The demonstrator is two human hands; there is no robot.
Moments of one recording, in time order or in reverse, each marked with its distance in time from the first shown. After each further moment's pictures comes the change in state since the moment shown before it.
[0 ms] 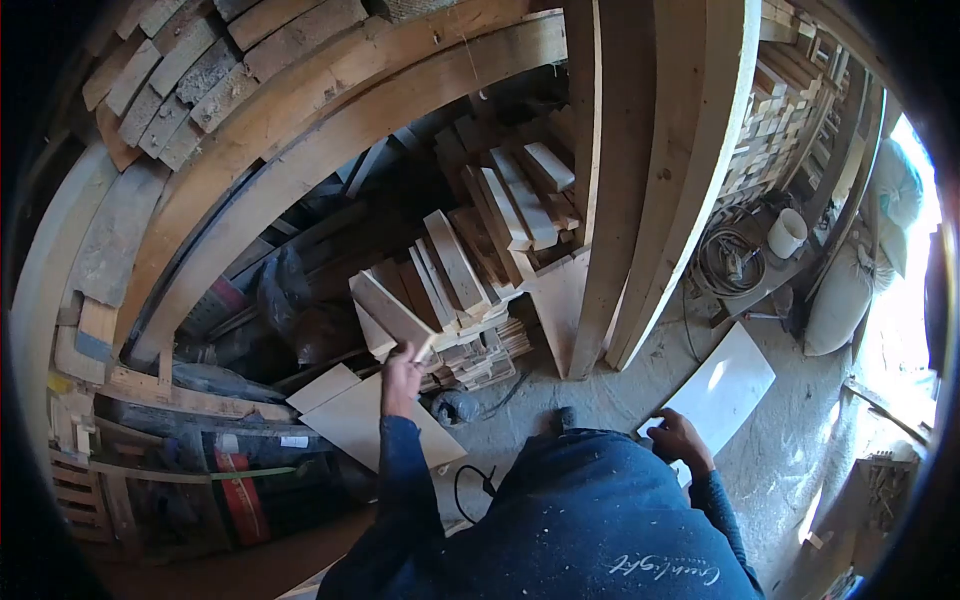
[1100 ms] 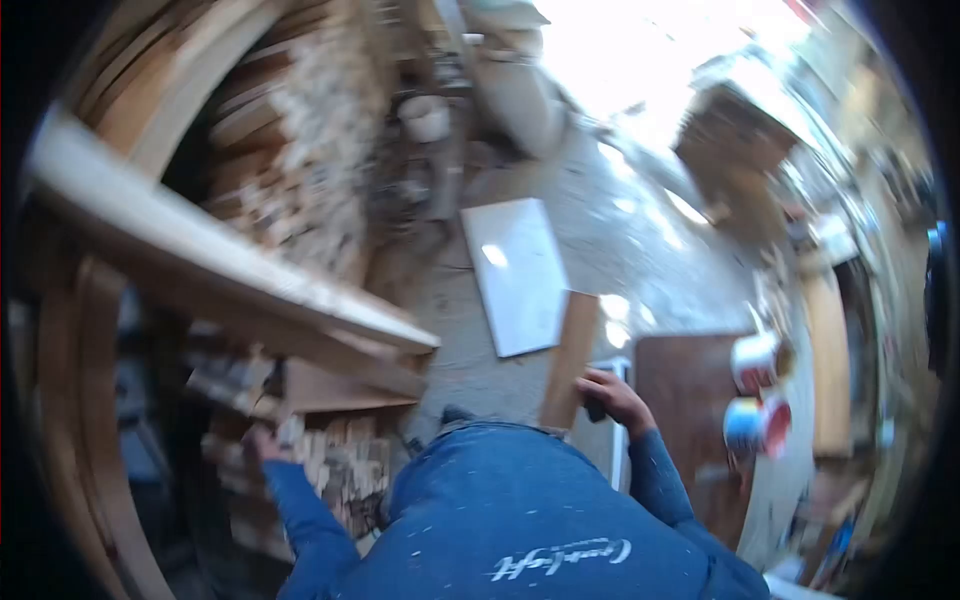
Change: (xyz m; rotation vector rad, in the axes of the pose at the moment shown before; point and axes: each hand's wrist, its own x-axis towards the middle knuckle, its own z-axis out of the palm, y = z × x) left_hand 0.233 -0.117 0.195 0.951 -0.068 -0.030; right_hand -0.235 0.072 0.058 1.090 0.546 0.338
